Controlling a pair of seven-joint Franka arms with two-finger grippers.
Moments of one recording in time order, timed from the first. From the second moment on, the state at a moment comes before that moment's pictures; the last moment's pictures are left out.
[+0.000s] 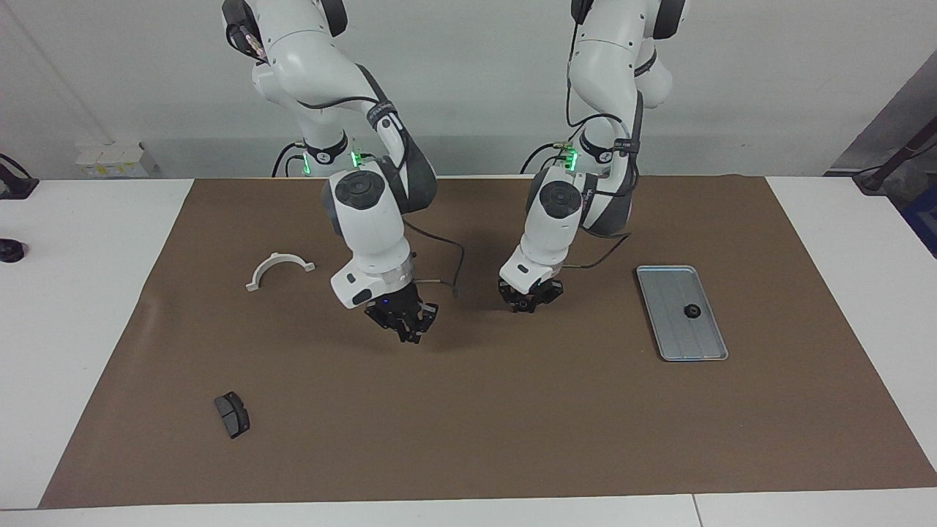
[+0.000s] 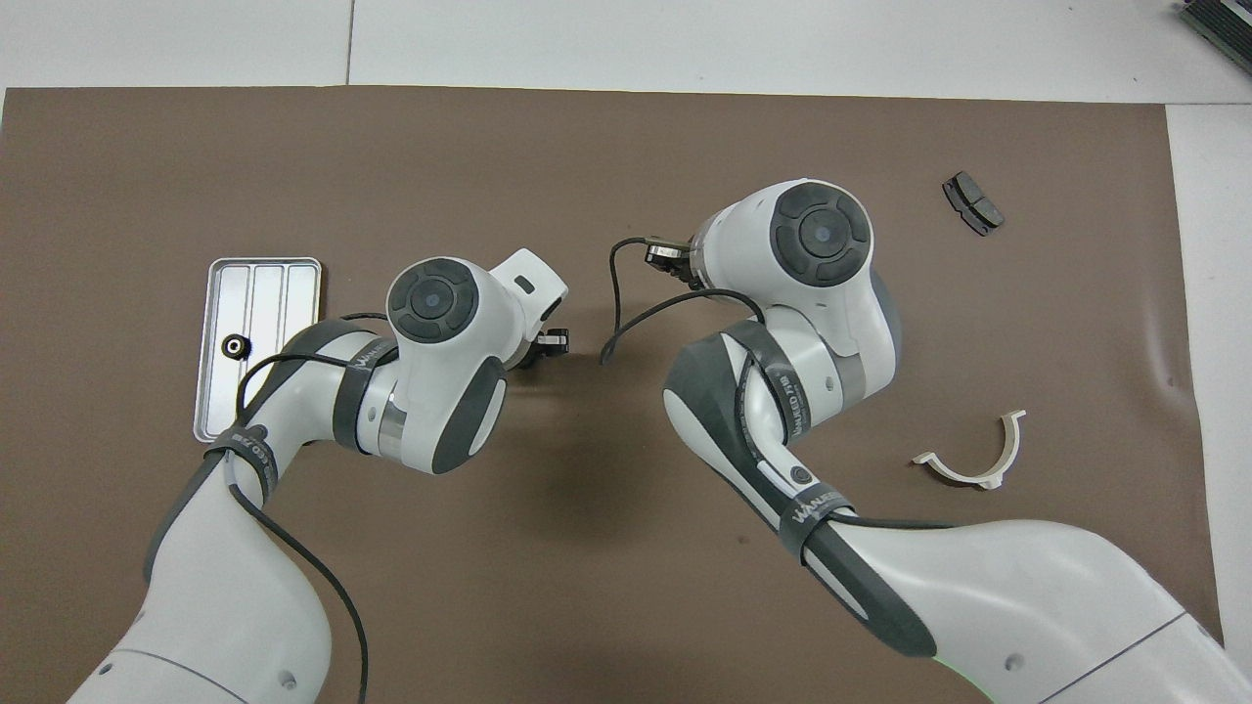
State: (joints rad) left arm -0.61 0.38 0.18 -1.87 -0.16 2.35 -0.36; right arm 0.38 0.46 0.13 -1.64 -0.02 2.36 0.76
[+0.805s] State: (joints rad) left arm -0.18 0.37 0.18 -1.87 -0.16 2.24 0.13; right arm 0.59 0.59 0.13 -1.62 -0.10 2.39 0.88
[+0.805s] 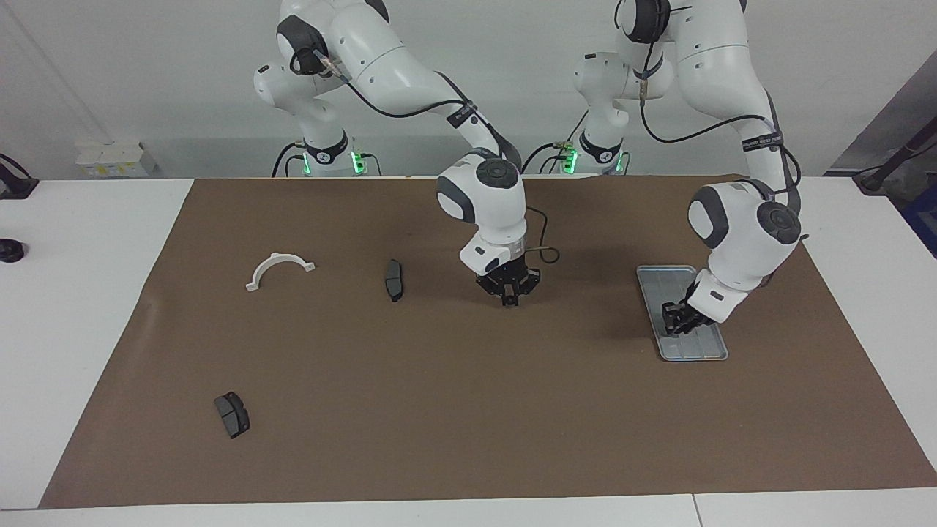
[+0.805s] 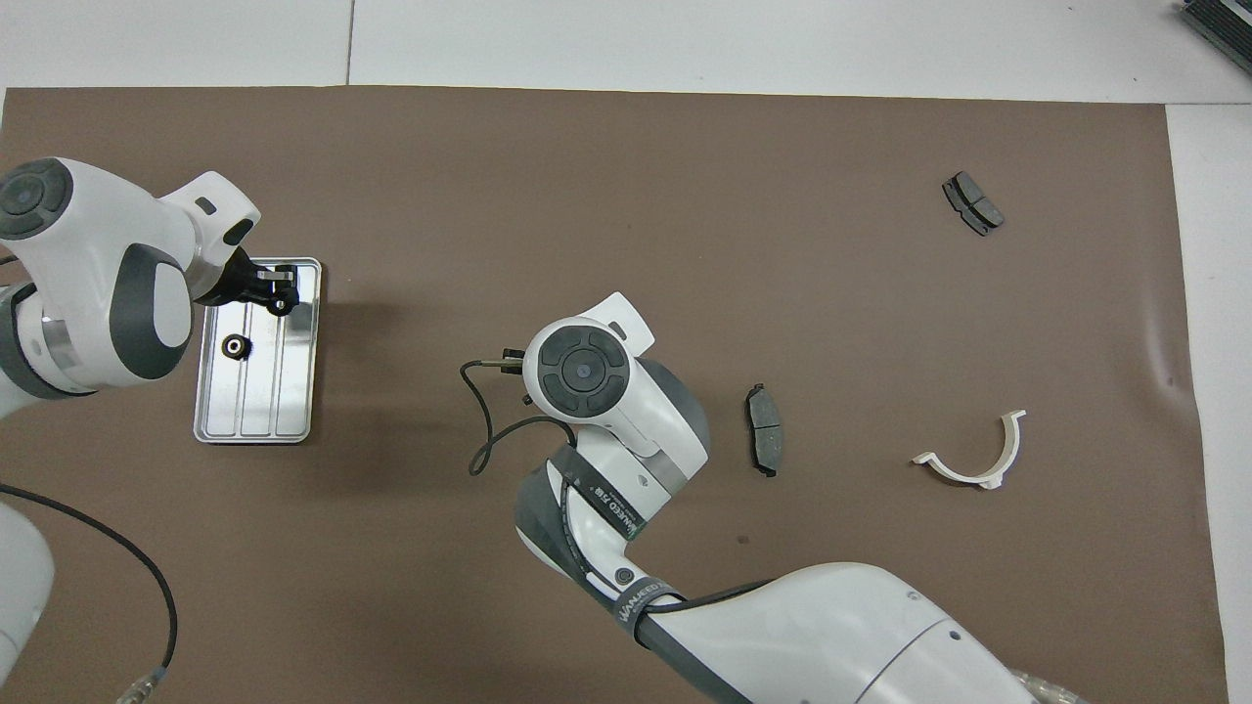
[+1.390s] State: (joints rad) left arm -0.19 0.34 0.18 -1.88 -0.16 2.25 0.18; right arm 0.44 0.44 0.11 -1.62 -0.12 2.30 0.83
